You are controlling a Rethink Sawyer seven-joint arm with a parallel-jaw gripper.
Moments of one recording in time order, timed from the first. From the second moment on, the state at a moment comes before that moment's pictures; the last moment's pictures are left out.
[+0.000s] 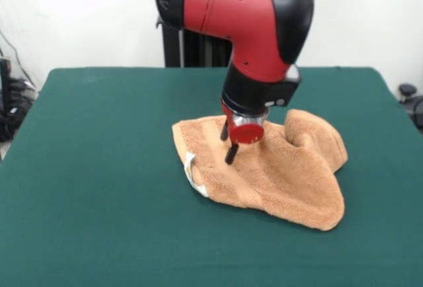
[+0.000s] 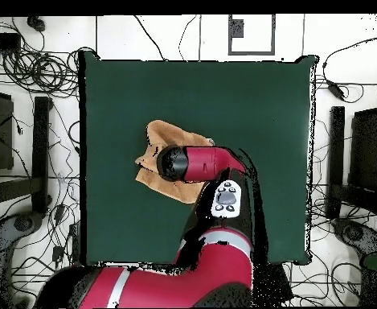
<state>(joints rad) -0.01 -0.34 -0.19 1.44 -0.13 0.61 3.20</state>
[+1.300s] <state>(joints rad) 0.02 -0.35 -0.25 1.57 -0.35 0.46 3.20</state>
